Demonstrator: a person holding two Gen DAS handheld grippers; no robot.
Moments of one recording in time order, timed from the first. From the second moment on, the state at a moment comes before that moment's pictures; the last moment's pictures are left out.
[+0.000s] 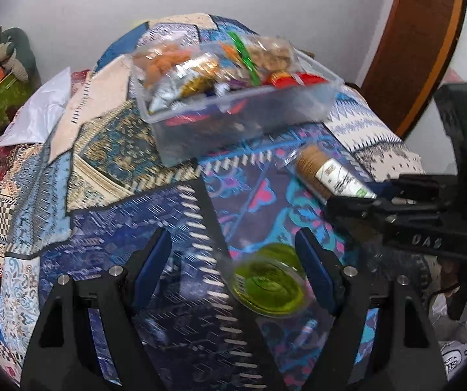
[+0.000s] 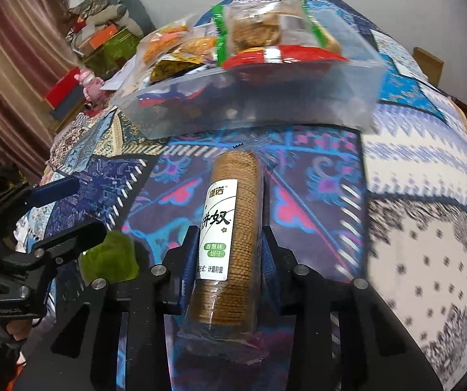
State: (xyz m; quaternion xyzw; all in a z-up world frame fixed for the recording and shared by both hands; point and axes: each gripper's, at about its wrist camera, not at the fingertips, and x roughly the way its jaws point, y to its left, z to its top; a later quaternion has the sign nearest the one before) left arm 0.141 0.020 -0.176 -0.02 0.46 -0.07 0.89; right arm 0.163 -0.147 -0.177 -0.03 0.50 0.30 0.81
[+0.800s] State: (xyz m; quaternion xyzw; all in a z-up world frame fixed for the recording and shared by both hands) left arm 0.153 0.025 -0.156 -0.05 0.44 -0.08 0.90; right arm 0.158 -0.173 -0.135 0.02 0.45 0.30 0.84
